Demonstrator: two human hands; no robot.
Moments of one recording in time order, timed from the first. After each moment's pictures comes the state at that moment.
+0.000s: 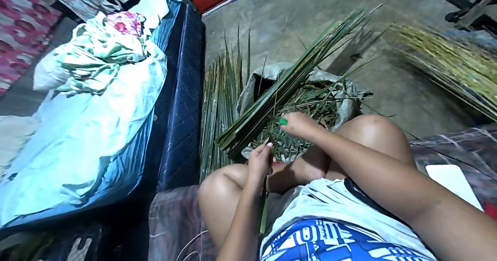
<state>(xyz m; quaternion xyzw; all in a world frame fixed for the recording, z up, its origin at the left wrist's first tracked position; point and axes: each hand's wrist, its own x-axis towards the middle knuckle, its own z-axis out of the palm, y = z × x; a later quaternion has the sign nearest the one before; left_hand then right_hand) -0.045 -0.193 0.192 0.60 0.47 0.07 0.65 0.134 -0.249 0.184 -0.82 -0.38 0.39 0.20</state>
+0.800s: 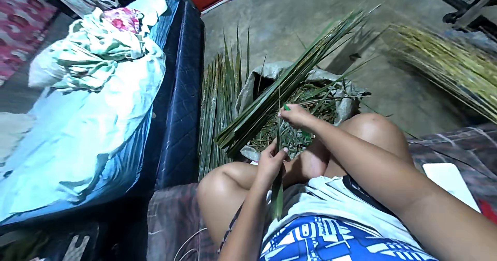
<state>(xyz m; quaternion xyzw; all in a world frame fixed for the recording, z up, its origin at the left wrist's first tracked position) -0.040 -0.211 0.189 0.64 0.42 0.00 0.64 0.153 -0.239 0.144 -0.71 -0.21 0.48 0.47</state>
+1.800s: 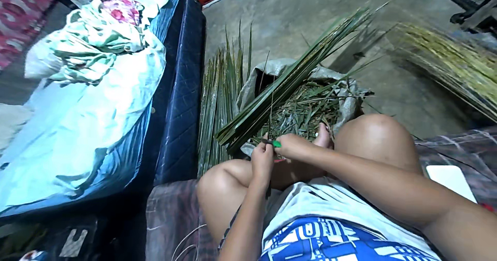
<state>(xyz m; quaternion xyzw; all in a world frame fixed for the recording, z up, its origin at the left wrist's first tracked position) -0.045 -0.190 0.157 0.75 0.49 0.07 0.44 0.081 -0.256 0.185 -0.75 -0.44 0.48 0.12</state>
